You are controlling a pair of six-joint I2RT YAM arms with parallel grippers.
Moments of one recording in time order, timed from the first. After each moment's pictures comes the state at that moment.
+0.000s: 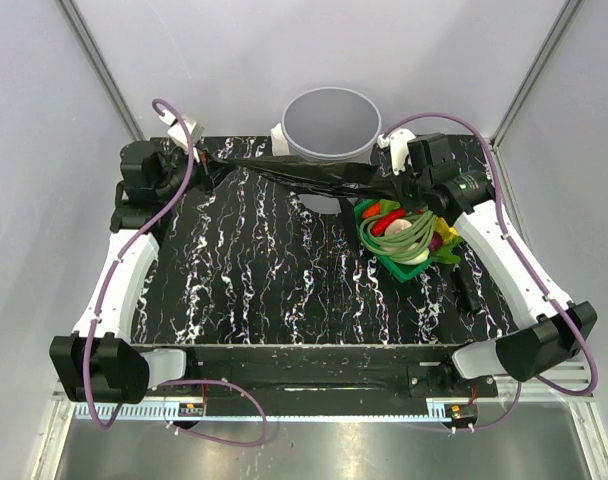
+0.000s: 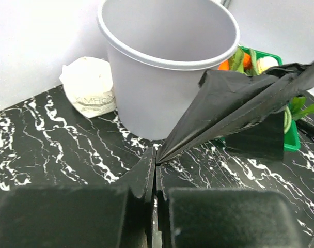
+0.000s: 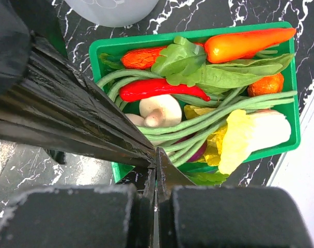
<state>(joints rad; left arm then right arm) -0.03 1.23 1.17 -0.10 0.72 -0.04 0.41 1.40 1.52 -0.87 0.11 -0.21</state>
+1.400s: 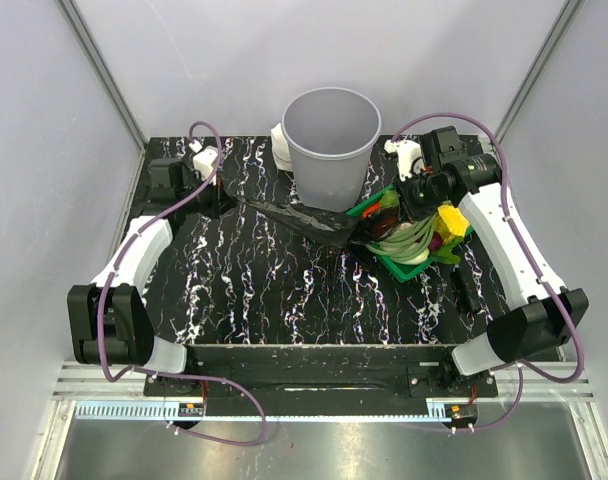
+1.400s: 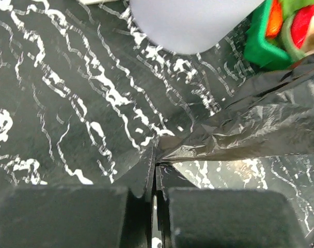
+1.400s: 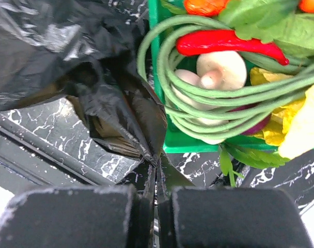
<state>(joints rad) -0.02 1.43 1.08 -0.25 0.66 0.11 0.30 1.48 1.62 -1.15 -0.24 -0.21</state>
